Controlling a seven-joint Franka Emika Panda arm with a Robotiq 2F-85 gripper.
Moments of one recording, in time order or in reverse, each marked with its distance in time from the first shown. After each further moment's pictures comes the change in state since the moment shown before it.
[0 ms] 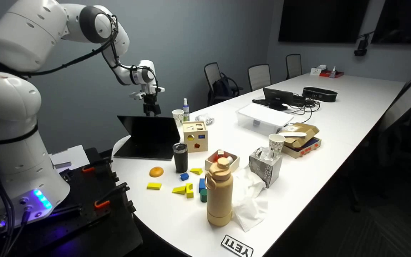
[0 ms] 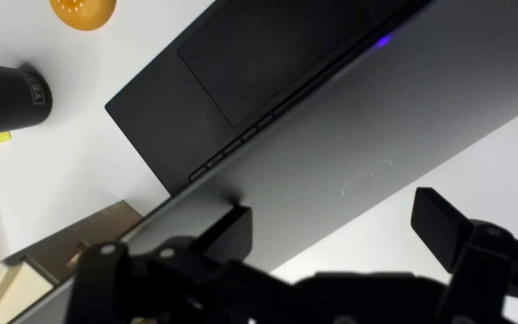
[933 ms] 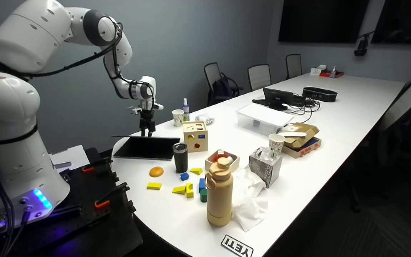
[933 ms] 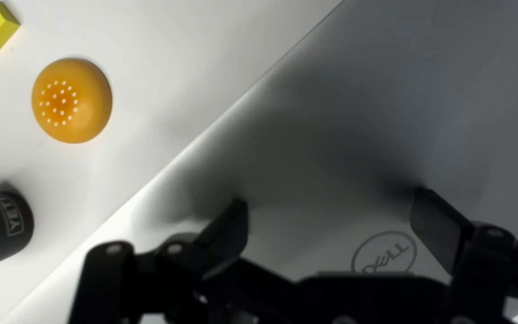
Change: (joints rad) arm -0.034 0.030 -0.001 -0.173 0.082 0.092 0.001
